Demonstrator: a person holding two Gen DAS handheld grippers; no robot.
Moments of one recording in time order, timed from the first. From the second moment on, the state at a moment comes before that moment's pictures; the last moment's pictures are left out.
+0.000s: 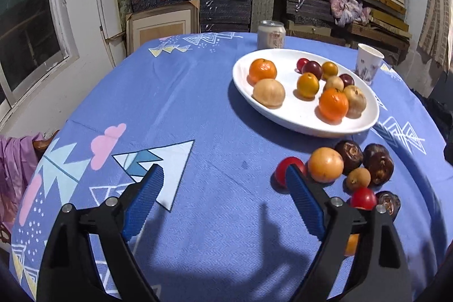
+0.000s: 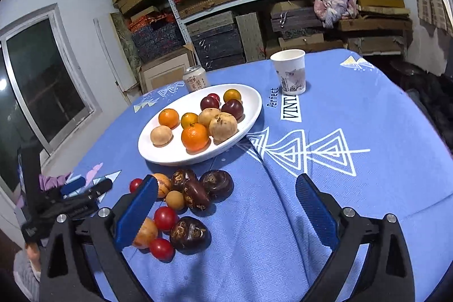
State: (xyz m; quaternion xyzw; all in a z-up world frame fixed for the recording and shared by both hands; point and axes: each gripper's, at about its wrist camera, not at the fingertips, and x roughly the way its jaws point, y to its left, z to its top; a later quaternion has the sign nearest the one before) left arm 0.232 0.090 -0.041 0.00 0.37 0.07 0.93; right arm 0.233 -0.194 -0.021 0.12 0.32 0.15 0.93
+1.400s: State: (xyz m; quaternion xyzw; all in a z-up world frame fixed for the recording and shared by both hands) left arm 0.264 0.054 -0.073 0.03 0.41 -0.05 0.91; right arm 0.243 -0.190 -0.045 0.12 0.37 0.14 0.91
